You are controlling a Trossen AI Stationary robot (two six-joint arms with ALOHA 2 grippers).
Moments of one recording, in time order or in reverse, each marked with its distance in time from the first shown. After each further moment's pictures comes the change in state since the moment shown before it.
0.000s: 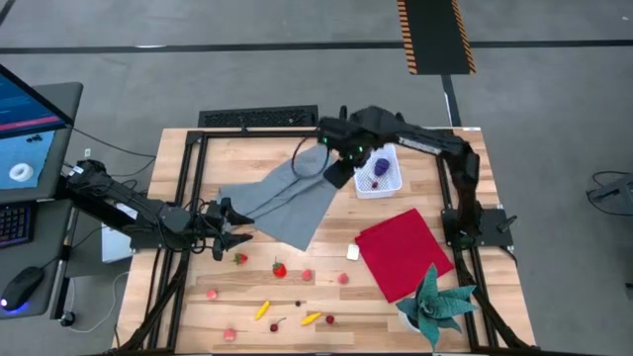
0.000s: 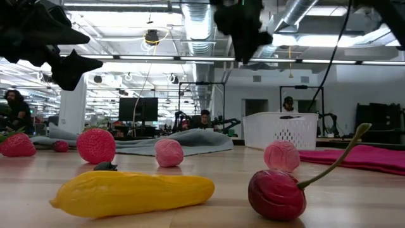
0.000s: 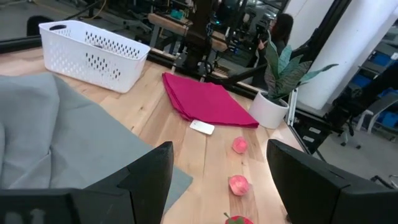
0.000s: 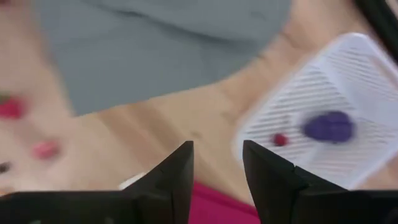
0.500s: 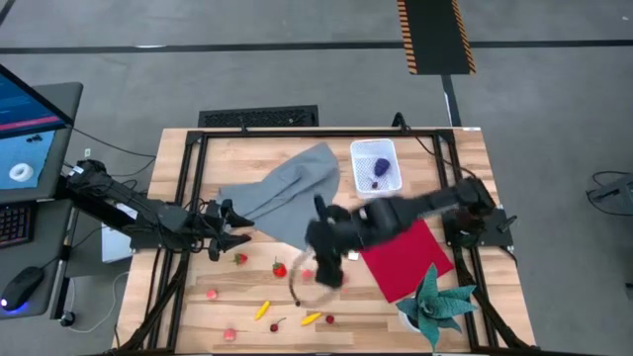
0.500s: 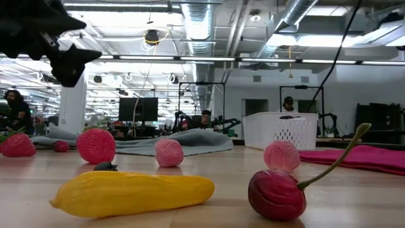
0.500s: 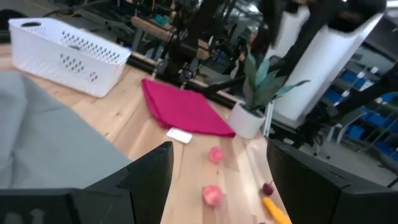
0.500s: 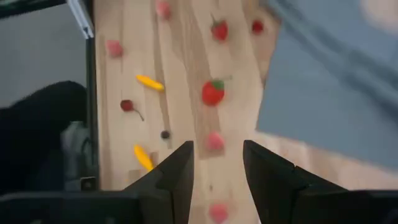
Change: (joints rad) left arm 0.000 0.000 0.000 0.075 0.054 -0.045; right arm 0.565 -0.025 -0.032 0.418 0.134 0.003
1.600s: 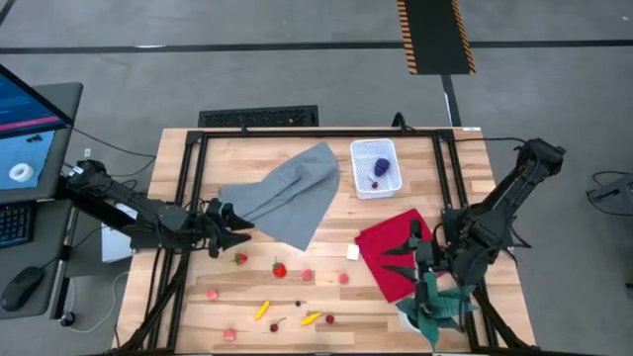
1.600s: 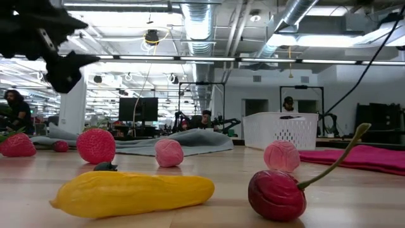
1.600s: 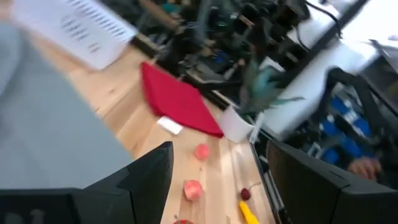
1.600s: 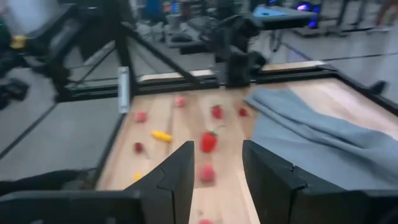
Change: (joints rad) left arm 0.001 0.002 0.000 -0.051 -0.018 -0.250; right arm 0.499 -0.873 -1.427 1.181 0.681 -0.120
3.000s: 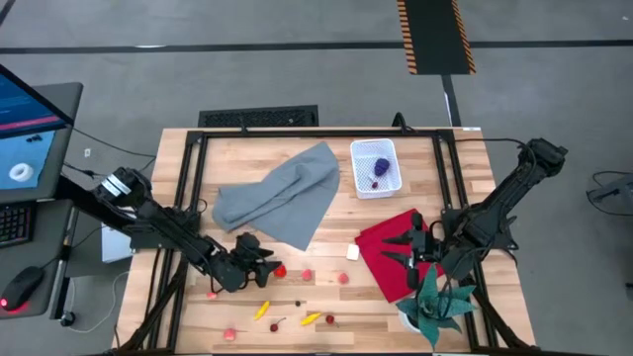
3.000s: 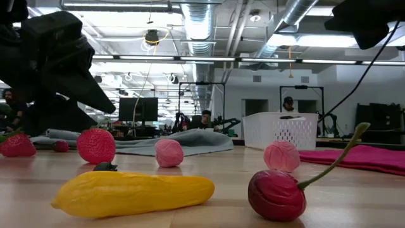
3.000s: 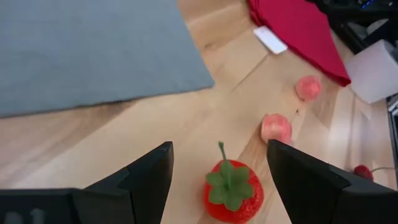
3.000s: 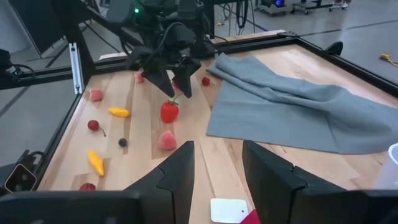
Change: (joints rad) left arm -0.213 1.109 0.427 -0.037 -0.319 -0.539; right arm -0.036 -0.038 -0.150 -0.051 0.052 0.162
